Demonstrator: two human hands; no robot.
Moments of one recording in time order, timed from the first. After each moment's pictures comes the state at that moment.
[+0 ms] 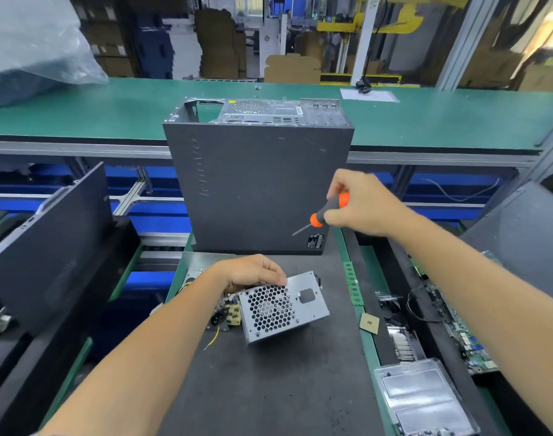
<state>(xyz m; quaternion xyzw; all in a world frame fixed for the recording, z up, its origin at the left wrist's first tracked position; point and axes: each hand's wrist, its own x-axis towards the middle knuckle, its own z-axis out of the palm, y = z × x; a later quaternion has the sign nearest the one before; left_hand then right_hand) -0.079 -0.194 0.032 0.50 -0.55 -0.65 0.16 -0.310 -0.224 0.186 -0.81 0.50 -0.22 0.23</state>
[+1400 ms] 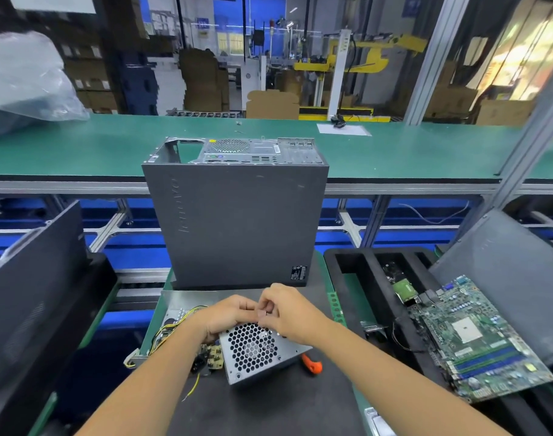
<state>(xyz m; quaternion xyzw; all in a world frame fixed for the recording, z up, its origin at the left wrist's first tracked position) -0.072 -0.193 0.017 0.48 -0.58 -0.62 0.22 -0.257 -0.197 0.059 -0.85 0.42 -0.15 0.27</state>
